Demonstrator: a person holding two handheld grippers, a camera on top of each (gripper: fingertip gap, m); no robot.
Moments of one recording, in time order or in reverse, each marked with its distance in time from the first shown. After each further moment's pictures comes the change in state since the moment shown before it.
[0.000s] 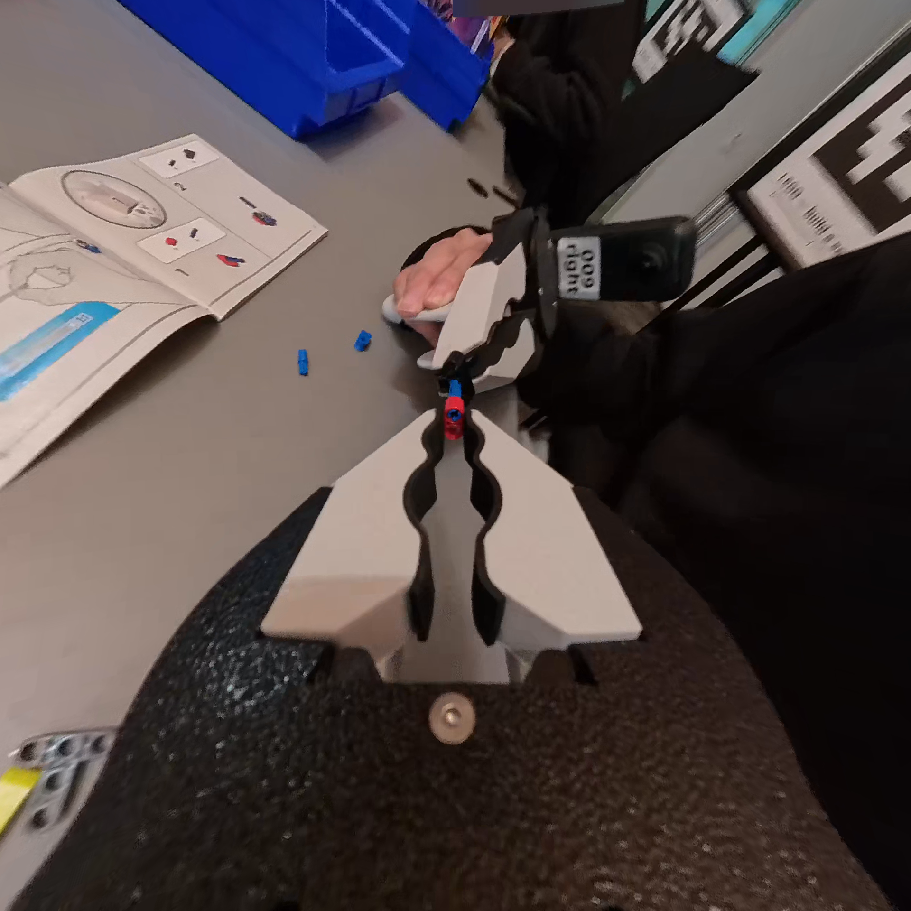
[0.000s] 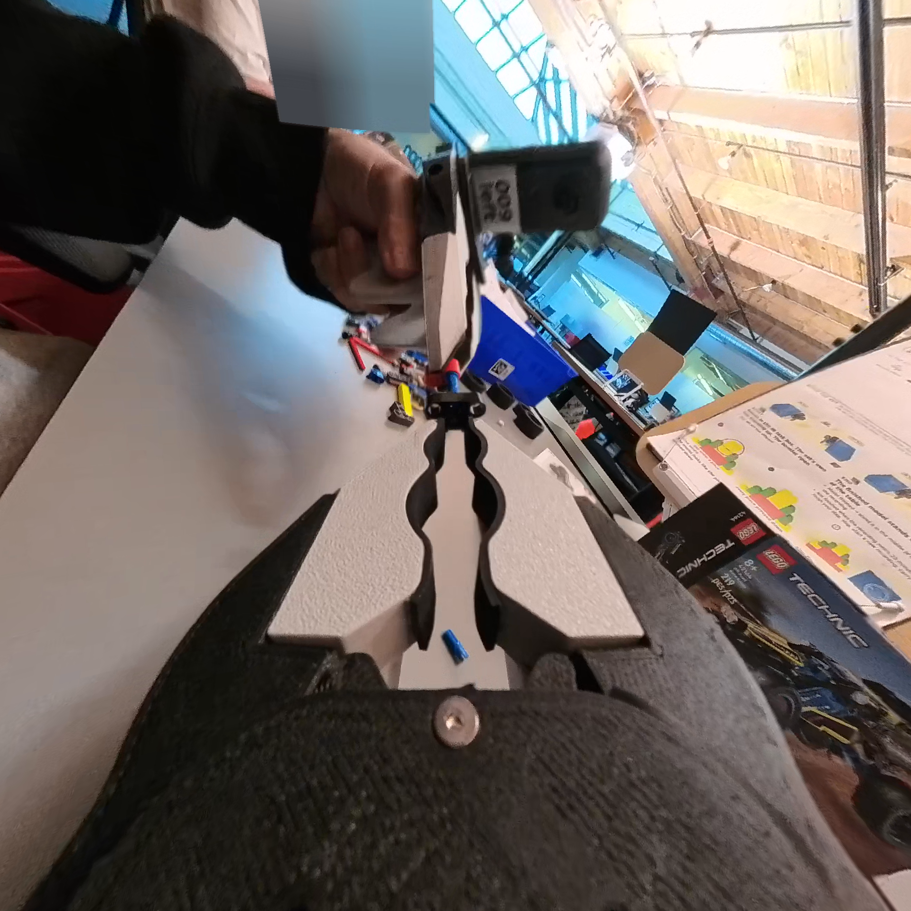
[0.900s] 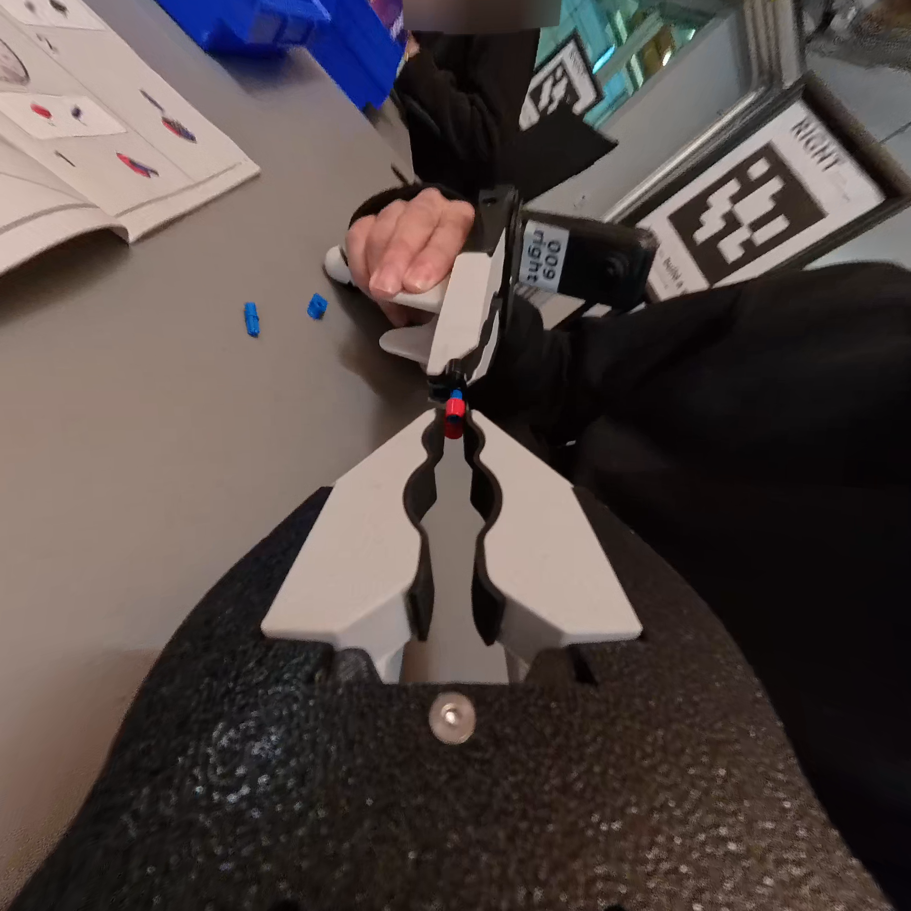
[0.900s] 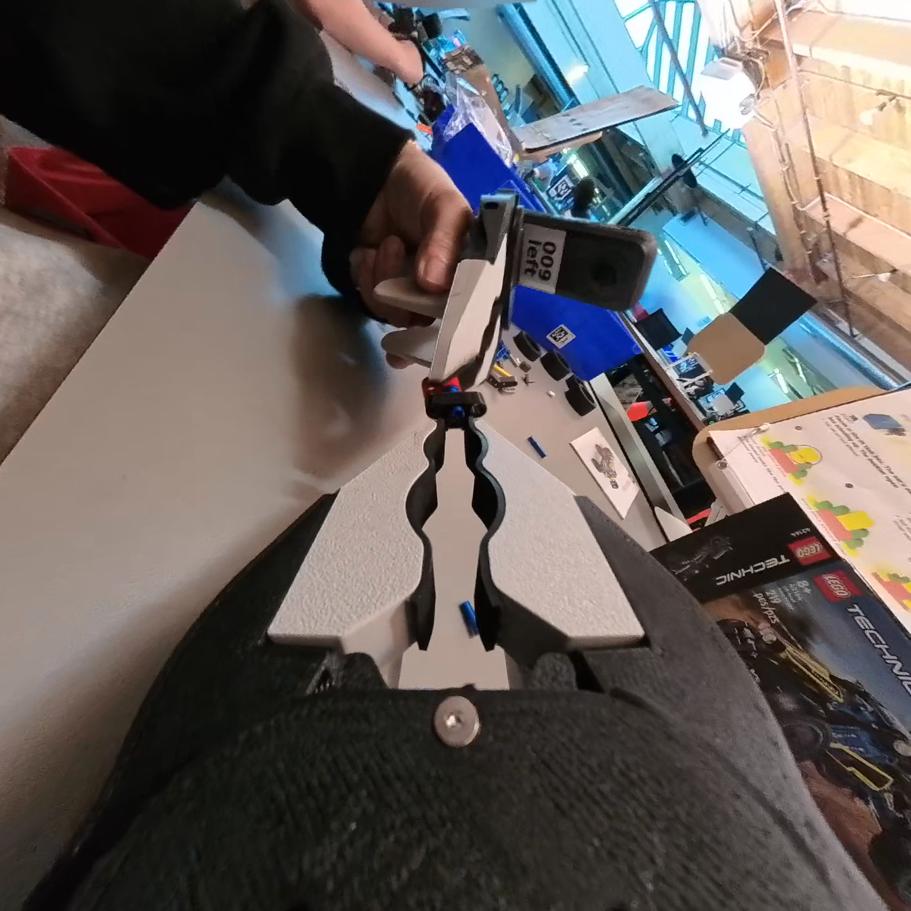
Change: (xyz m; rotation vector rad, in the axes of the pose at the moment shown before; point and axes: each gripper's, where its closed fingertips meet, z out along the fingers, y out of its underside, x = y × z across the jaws) left arm -0.009 0.021 0.017 0.025 0.267 -0.181; right arm -0.019 0.020 0.002 -0.097 -0.160 -0.062
